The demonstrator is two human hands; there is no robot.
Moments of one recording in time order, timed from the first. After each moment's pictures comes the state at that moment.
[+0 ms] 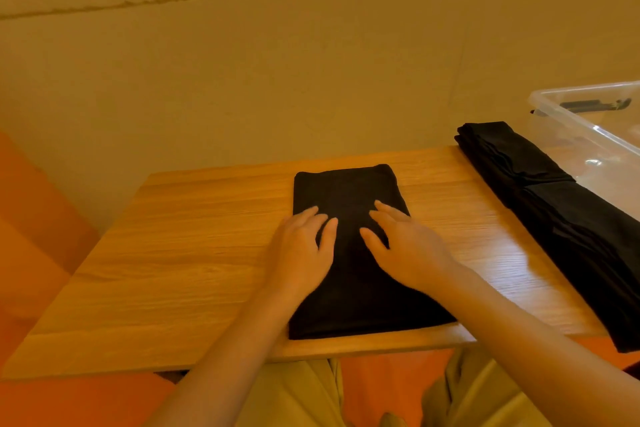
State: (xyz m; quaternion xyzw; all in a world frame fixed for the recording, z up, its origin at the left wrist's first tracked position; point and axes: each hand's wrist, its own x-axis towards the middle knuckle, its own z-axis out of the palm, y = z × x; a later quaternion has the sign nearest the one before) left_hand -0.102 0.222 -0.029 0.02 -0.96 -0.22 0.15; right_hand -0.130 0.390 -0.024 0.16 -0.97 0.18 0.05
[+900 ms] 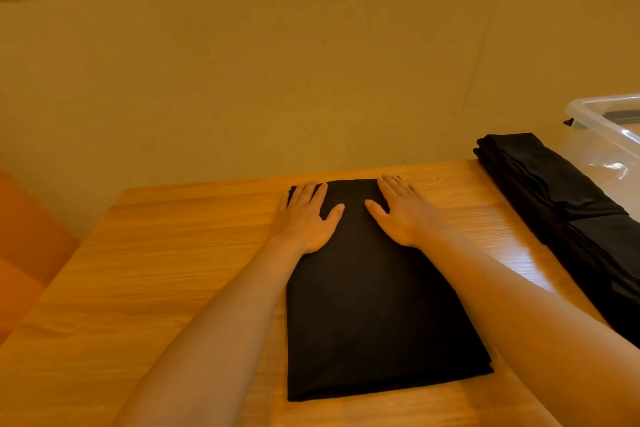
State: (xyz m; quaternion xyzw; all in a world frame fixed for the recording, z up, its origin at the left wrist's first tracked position) left_hand -0.268 0.197 -0.057 0.01 -0.99 -0.10 -0.02; right_hand -0.299 0.388 -0.063 0.14 -0.98 0.10 -0.03
